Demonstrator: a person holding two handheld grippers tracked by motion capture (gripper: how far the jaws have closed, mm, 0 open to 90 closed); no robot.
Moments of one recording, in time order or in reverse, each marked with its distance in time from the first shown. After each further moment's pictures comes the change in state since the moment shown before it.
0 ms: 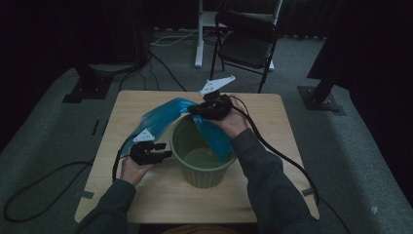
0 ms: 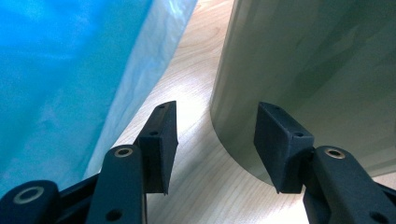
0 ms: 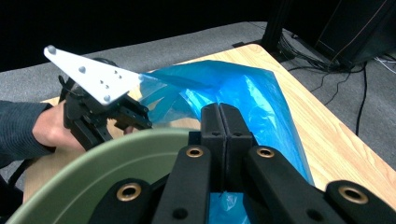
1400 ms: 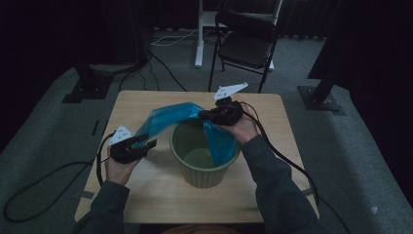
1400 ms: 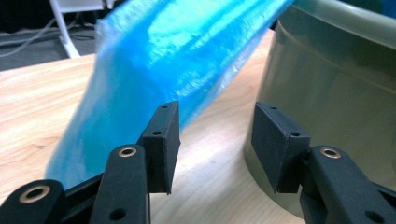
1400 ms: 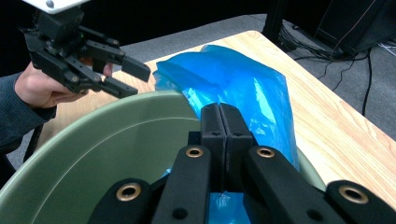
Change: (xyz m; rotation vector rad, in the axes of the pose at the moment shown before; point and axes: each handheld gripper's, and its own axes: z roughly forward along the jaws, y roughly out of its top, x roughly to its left) left arm 0.002 0.003 -0.061 -0.222 0.186 -0.012; right arm -0.007 -0.030 -0.016 0.003 0.011 0.051
